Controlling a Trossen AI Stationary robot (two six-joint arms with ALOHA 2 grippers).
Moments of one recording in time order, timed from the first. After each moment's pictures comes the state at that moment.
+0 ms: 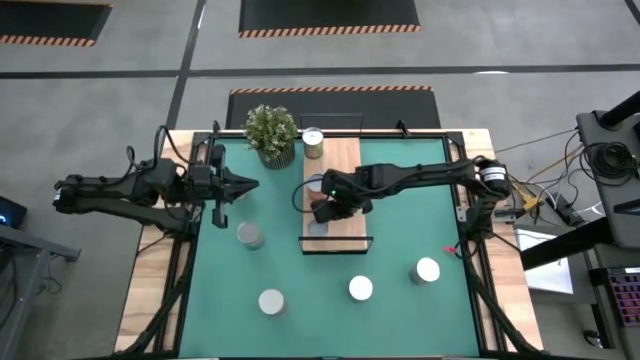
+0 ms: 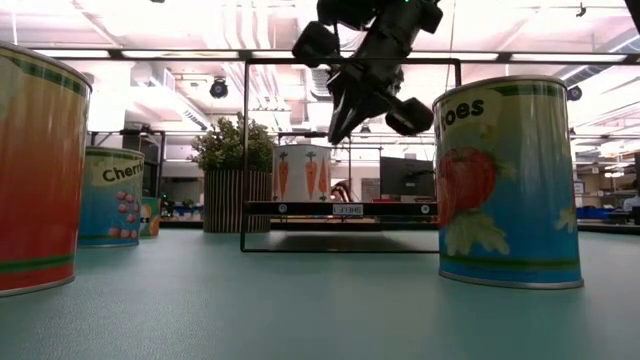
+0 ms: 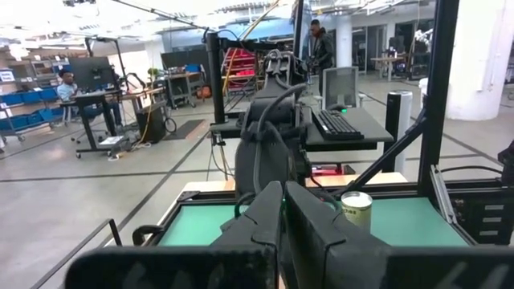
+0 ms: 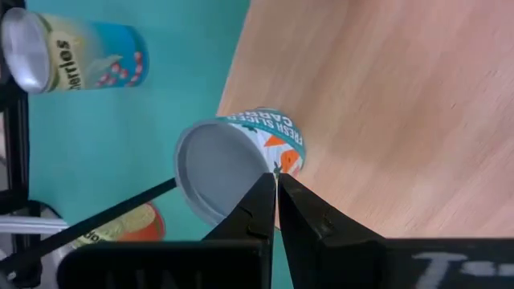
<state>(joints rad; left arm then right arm) -0.06 0.65 0.76 -0.05 -0.16 0.10 -0.08 1.82 1.48 -0.68 -0.18 1.14</state>
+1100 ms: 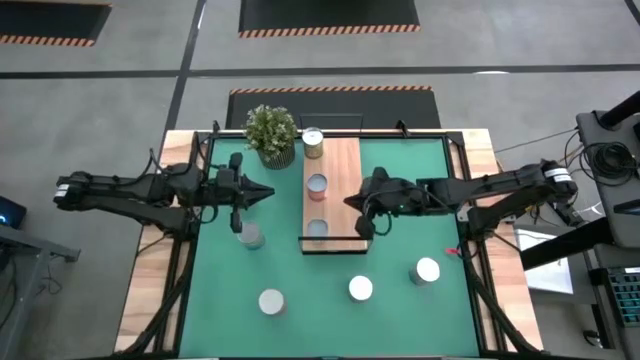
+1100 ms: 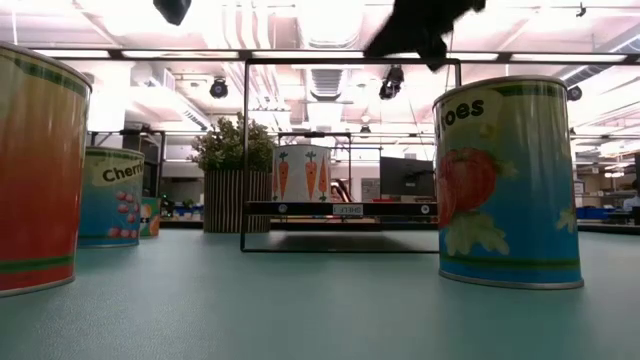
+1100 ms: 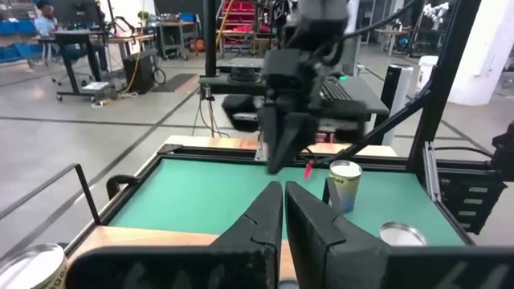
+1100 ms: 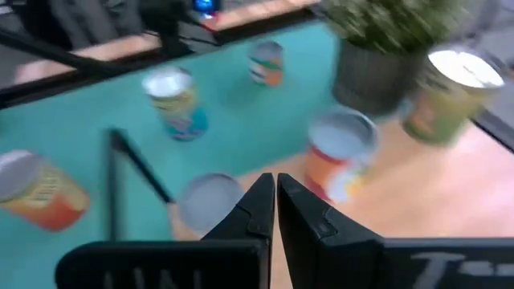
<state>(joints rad) -0.06 0.78 0.76 -0.06 -0.16 -0.04 0.08 1.32 1.03 -0.23 0.29 0.31</state>
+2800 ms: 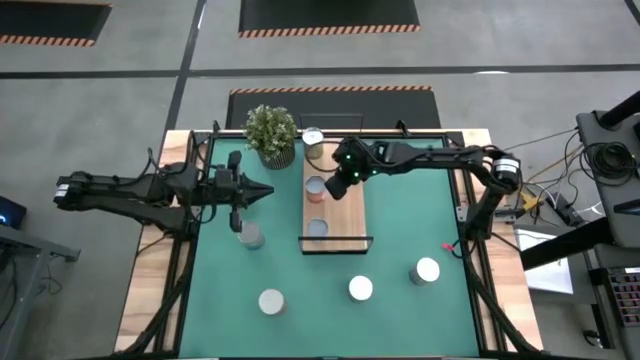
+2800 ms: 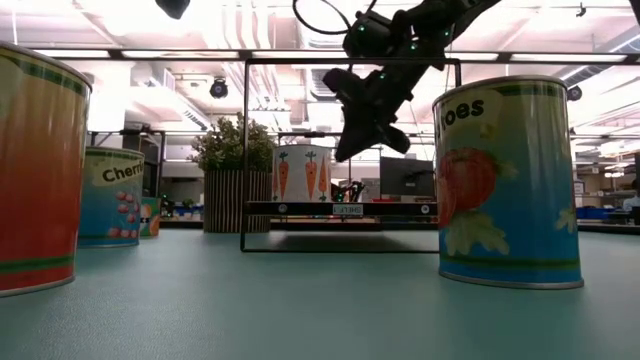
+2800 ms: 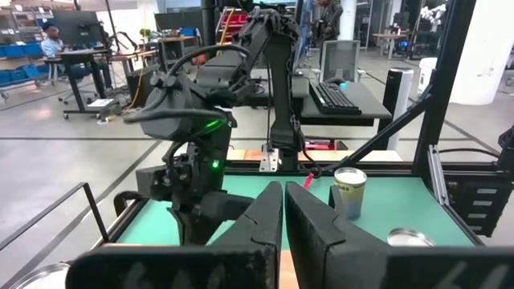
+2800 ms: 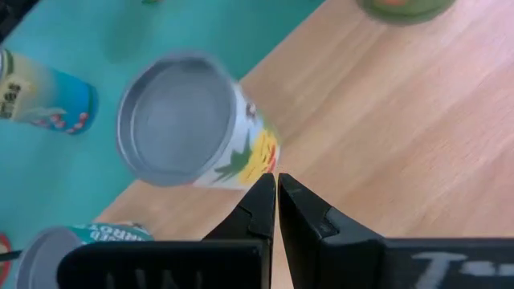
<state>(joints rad) -0.06 0.78 0.76 -0.03 -0.17 0.02 -0.31 1.73 1.30 -0.42 -0.11 0.46</state>
